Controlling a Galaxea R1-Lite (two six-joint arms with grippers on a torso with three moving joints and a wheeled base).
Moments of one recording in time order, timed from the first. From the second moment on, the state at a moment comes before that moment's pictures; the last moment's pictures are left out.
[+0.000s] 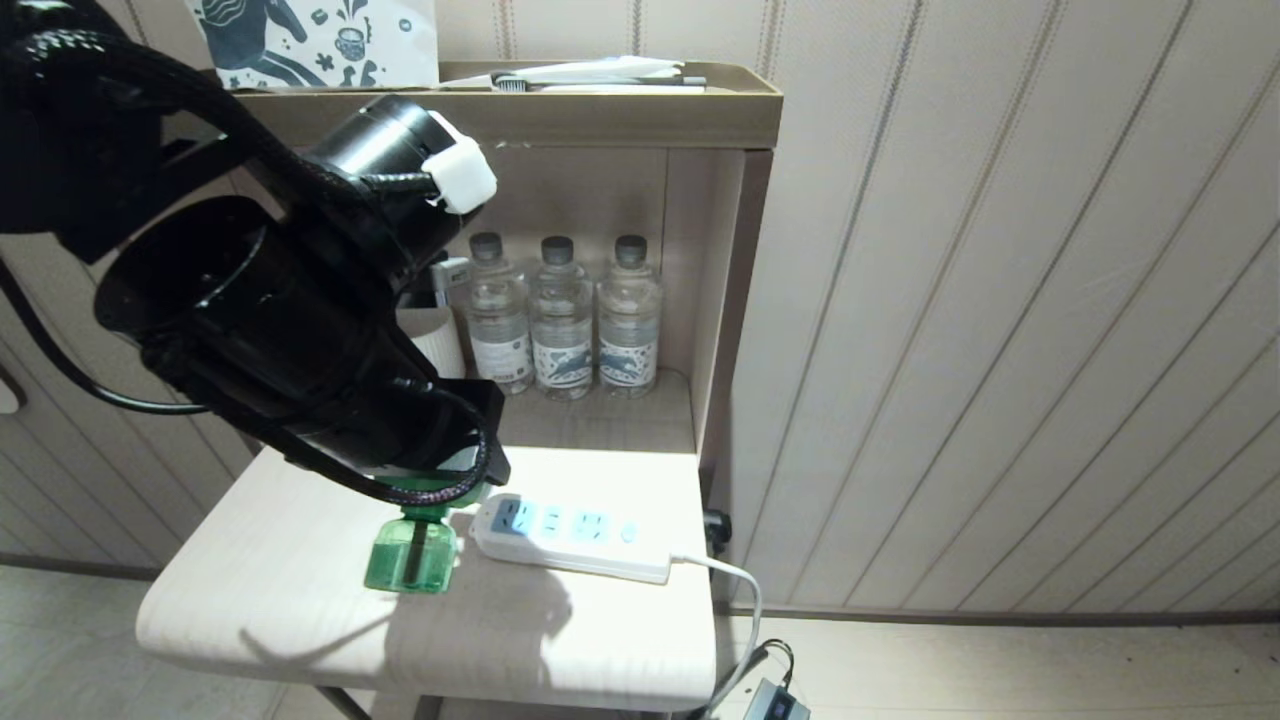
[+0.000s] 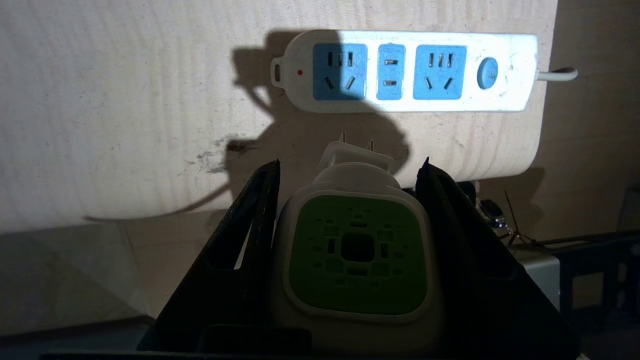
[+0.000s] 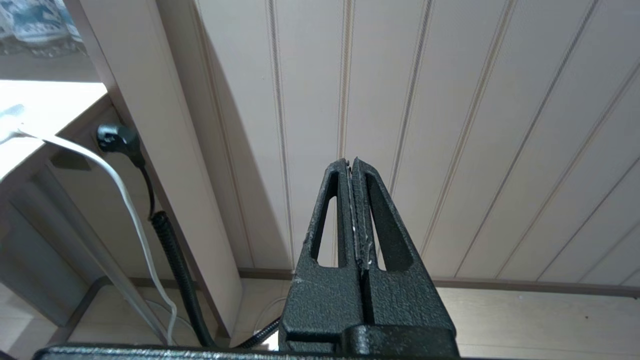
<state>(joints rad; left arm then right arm) -0.73 1.76 -1.78 1.07 0.19 -0.49 0.00 0.00 0.00 -0.15 -0.02 0.03</state>
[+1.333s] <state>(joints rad) -0.73 1.99 -1.82 1.07 0.19 -0.62 0.00 0.00 0.00 -0.15 -0.02 0.03</state>
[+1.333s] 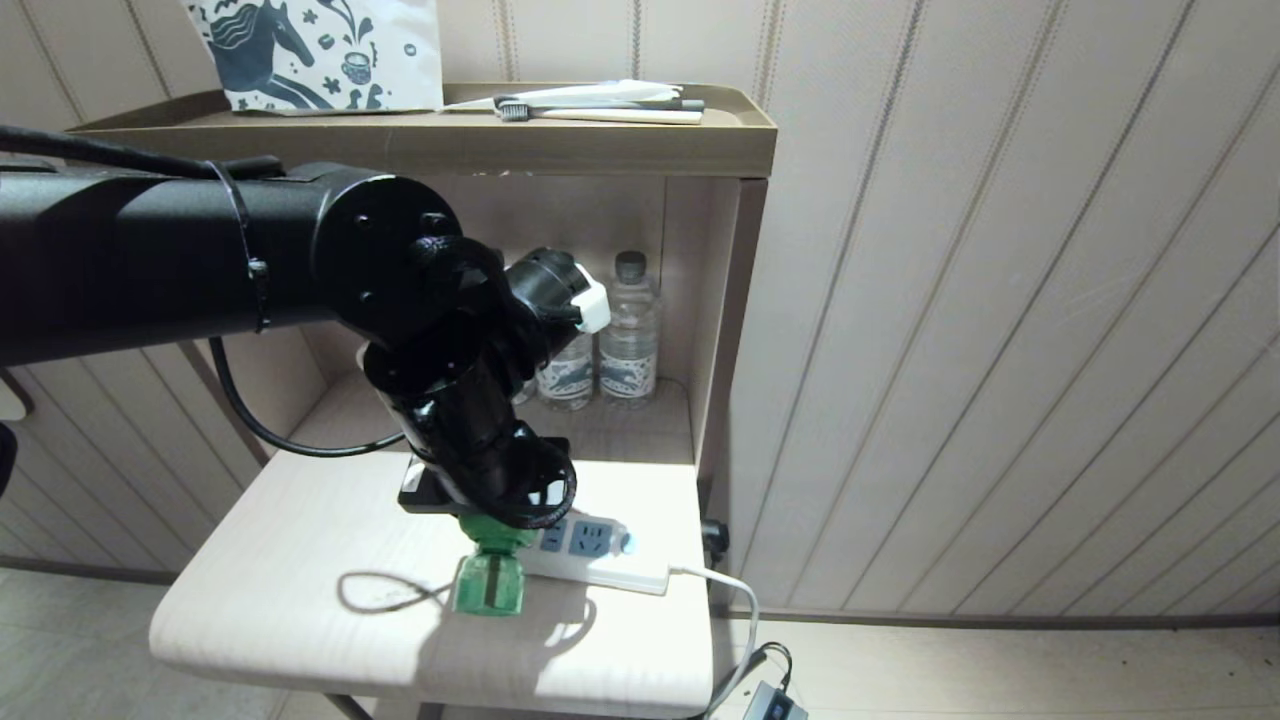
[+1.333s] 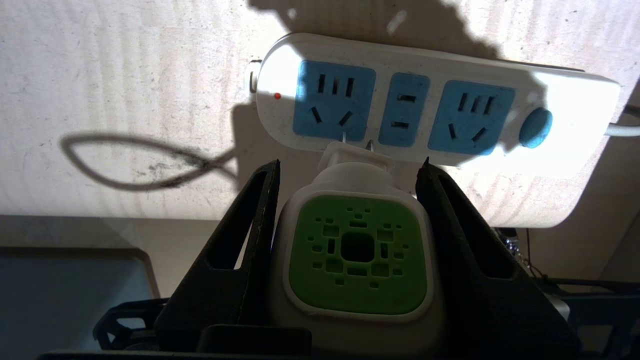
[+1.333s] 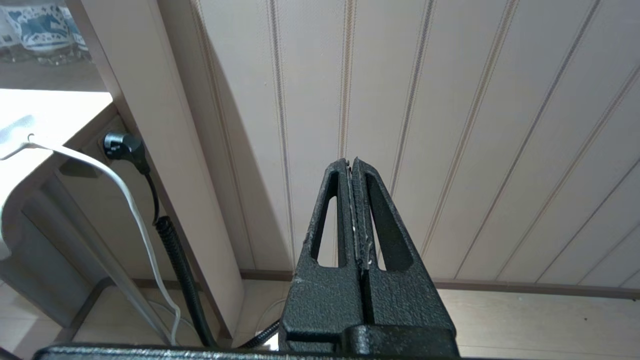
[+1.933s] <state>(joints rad) -0.73 2.03 -1.82 1.07 0.17 -0.62 0.00 0.00 0.00 -0.15 -0.02 0.03</state>
